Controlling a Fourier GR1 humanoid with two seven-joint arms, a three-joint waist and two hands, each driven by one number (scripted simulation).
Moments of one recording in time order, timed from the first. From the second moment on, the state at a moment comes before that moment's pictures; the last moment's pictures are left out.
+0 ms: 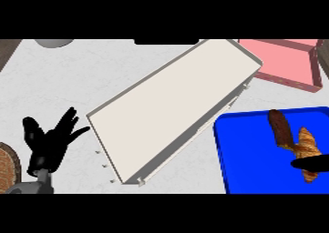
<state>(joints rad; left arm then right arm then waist) -0.04 0.25 0.00 -1.37 0.22 0.06 0.25 0.03 -0.55 -0.03 -1.66 0.38 0.00 0.92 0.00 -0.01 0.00</state>
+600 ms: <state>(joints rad) -0.04 0.23 0.03 -1.36 0.19 0.03 0.25 -0.01 -0.47 -0.08 -1.49 0.51 -0.03 0.79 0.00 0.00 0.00</state>
